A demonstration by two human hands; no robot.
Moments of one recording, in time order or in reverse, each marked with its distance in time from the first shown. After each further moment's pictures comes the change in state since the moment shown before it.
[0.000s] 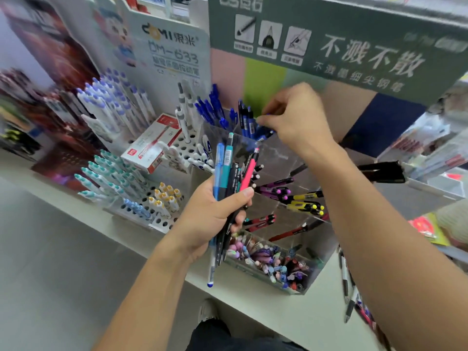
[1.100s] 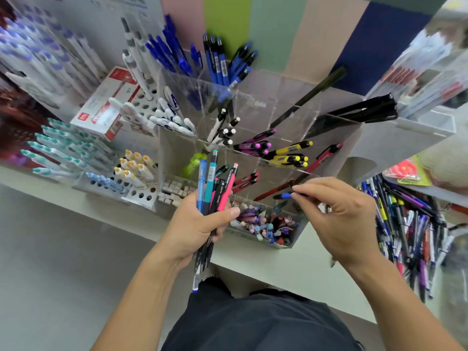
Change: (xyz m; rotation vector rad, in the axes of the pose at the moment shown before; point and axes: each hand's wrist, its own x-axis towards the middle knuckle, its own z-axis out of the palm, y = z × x) left_hand -0.018 -0.086 -0.011 0.107 0.001 -0.153; right_hand -0.216 0.111 0.005 -0.042 0.202 -0.127
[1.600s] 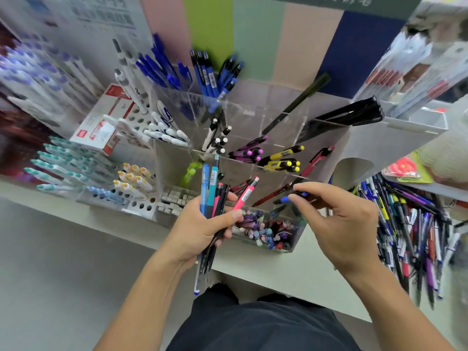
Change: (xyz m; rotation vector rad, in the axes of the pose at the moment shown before) left_hand 0.004 0.011 0.011 0.032 -0.023 -0.047; right_hand -0.004 -0.006 -0.002 0.108 0.128 0.065
